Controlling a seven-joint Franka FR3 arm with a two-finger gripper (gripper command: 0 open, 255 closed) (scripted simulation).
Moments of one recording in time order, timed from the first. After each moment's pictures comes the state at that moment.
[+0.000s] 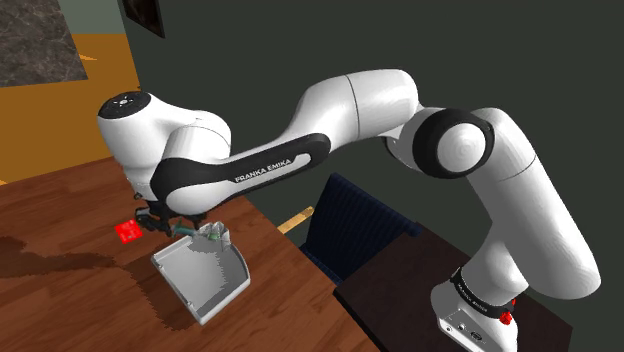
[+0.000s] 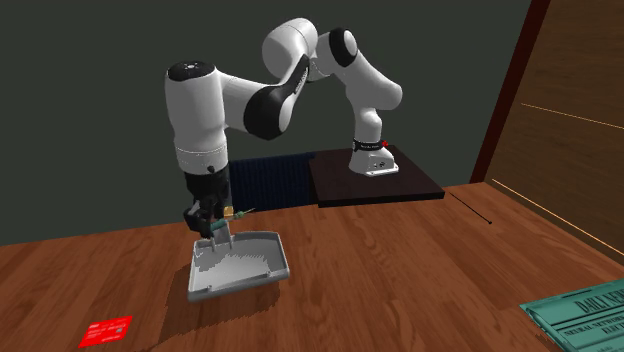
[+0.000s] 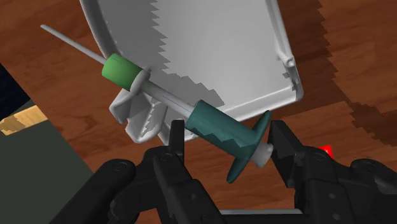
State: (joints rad) arm 0.51 0.90 0.53 -1.12 -0.59 1.87 1.36
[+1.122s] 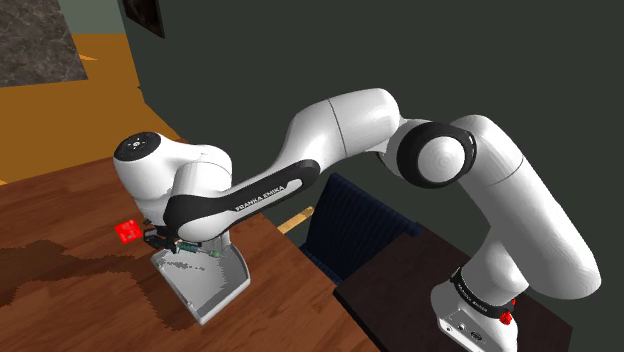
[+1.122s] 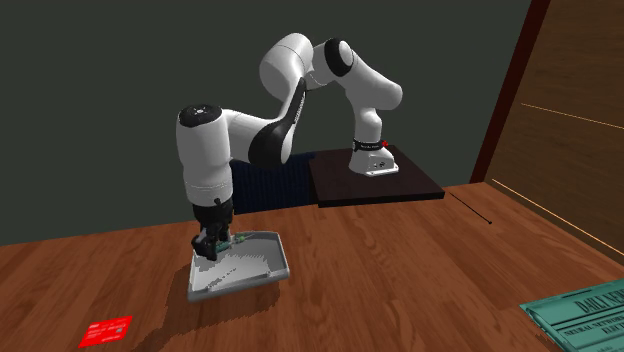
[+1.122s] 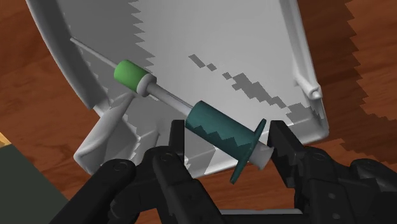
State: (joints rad) arm 0.51 0.98 0.50 -1.15 -0.62 1.98 1.39
